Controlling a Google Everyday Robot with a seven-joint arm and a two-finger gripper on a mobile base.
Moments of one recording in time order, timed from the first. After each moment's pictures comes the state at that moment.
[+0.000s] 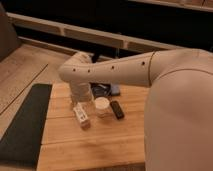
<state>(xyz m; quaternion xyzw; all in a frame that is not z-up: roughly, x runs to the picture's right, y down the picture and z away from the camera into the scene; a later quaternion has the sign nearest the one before) -0.113 0.061 0.715 -0.24 0.17 0.64 0.71</state>
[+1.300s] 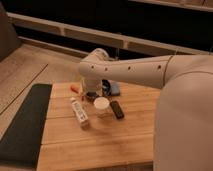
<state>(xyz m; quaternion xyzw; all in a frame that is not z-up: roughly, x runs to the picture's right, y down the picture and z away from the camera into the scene) -0.077 0.040 0.770 -0.24 0.13 0.65 0.71</state>
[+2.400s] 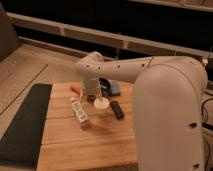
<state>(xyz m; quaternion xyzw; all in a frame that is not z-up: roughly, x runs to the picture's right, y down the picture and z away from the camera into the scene) -0.078 0.066 0.798 -0.27 0.19 0.63 0.71</state>
